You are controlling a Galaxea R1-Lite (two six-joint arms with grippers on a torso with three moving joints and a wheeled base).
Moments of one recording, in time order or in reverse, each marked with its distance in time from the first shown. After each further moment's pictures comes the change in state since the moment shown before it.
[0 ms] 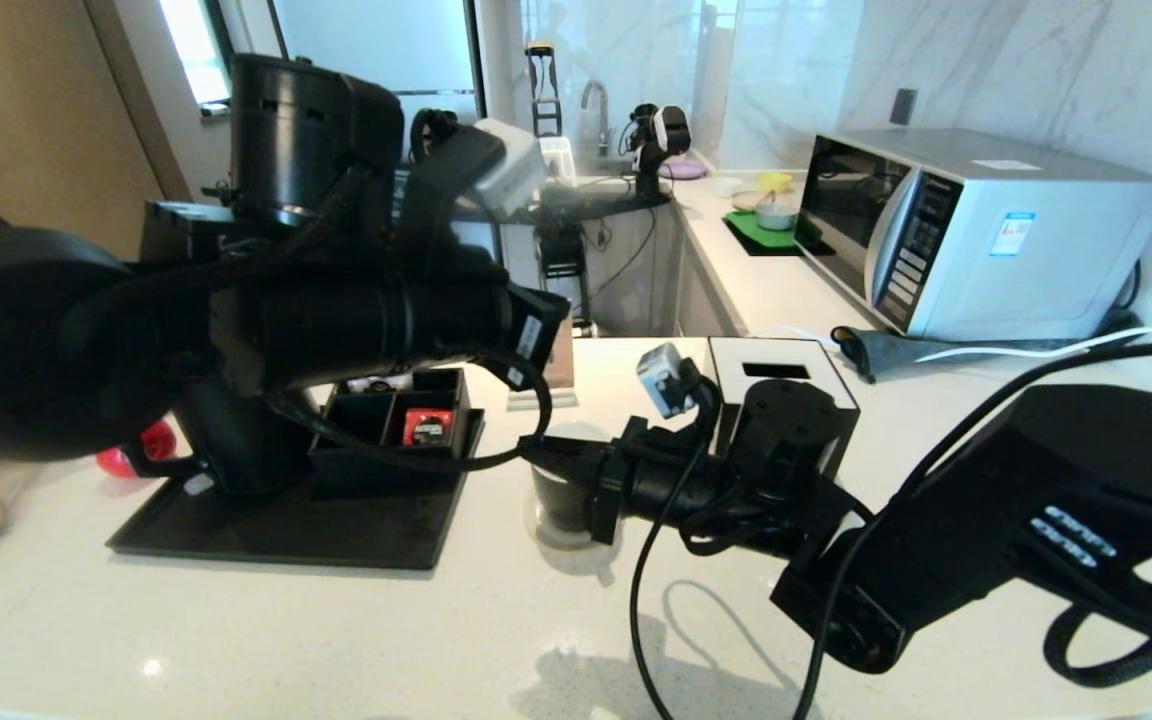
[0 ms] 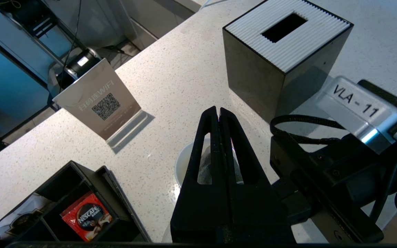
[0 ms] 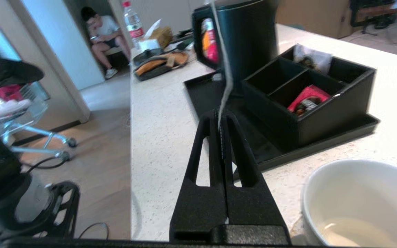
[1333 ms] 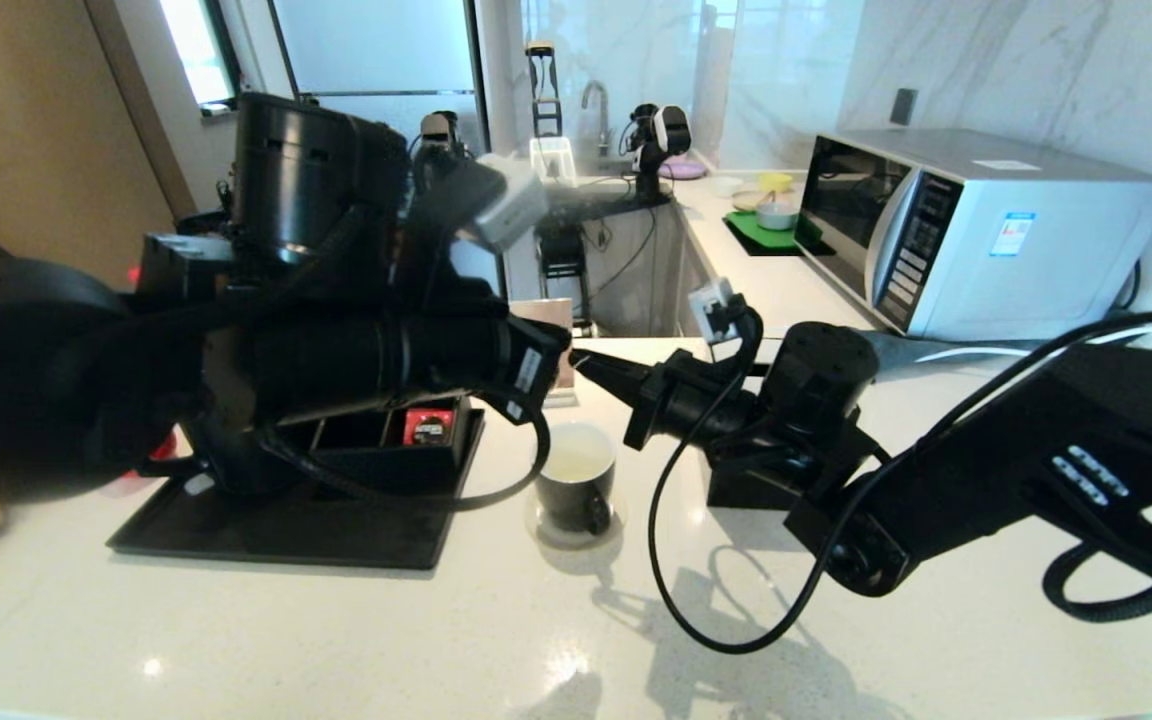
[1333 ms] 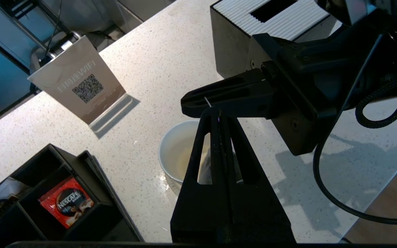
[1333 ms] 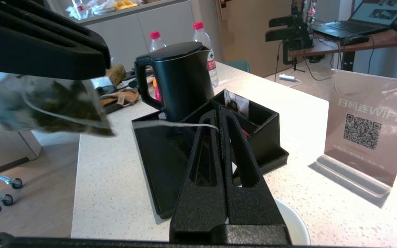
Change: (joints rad) left arm -0.018 -0.021 0.066 -0.001 0.000 -0.040; right arm -0.121 -0.003 -0.120 0.026 -0.066 0.004
